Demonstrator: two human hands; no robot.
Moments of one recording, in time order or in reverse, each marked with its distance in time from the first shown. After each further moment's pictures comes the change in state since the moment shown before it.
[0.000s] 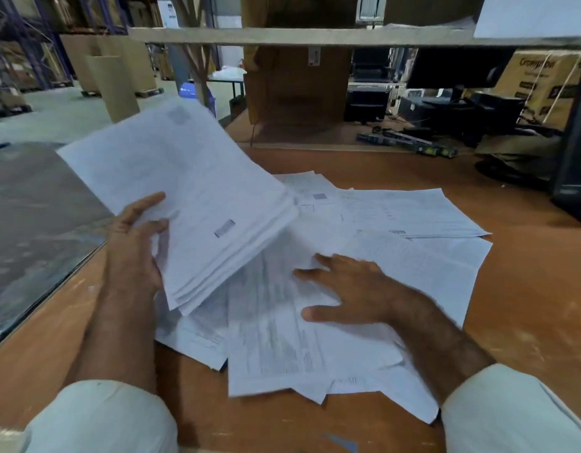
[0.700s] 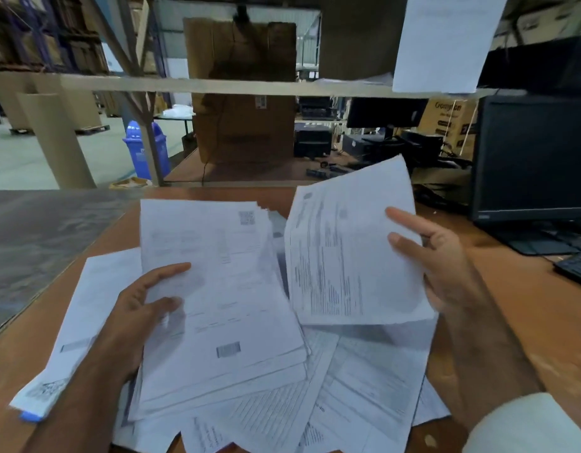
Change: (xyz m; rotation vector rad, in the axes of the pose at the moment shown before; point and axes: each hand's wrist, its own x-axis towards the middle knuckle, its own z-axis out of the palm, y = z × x) left_hand -0.023 -0.035 0.033 0.335 -0.447 -0.122; right_hand -0.079 0.099 -0.066 1.389 0.950 0.052
